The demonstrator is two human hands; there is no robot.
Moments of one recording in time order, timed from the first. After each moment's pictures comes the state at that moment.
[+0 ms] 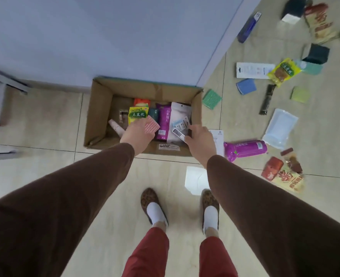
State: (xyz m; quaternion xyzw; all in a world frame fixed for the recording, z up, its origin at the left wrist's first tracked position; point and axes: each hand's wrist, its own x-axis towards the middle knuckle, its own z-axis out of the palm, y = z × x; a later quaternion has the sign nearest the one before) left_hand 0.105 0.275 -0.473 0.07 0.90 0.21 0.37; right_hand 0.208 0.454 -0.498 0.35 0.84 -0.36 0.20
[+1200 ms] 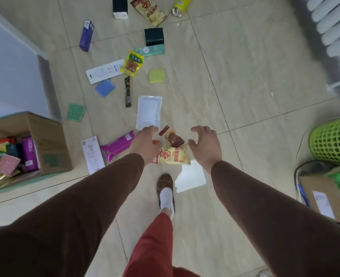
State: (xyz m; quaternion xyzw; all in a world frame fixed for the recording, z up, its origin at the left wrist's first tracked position) left_hand 0.495 0.842 -0.441 0.28 0.87 0.19 0.37; right_hand 0.647 0.976 -0.434 0.45 0.83 -0.31 0.08
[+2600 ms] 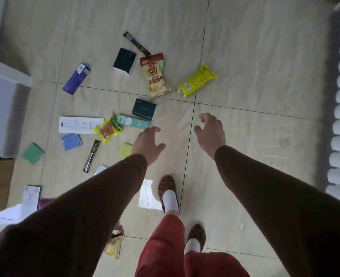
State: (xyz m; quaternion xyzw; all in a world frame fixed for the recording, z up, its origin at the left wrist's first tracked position) left_hand 0.208 1.366 -0.494 0.08 0.91 0.24 0.33; right_hand 0.249 1.569 -0.488 0.32 0.87 -0.34 0.17
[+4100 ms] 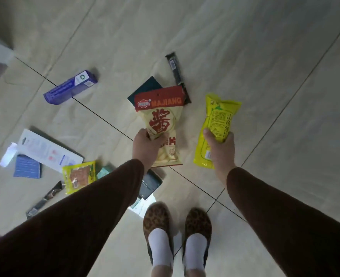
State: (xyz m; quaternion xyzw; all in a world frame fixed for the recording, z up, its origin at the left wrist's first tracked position) left_hand -0.121 1.414 -0.757 -0.39 0.73 0.53 0.19; right_hand -0.136 1.618 -0.776 0.40 0.71 -0.55 0.18
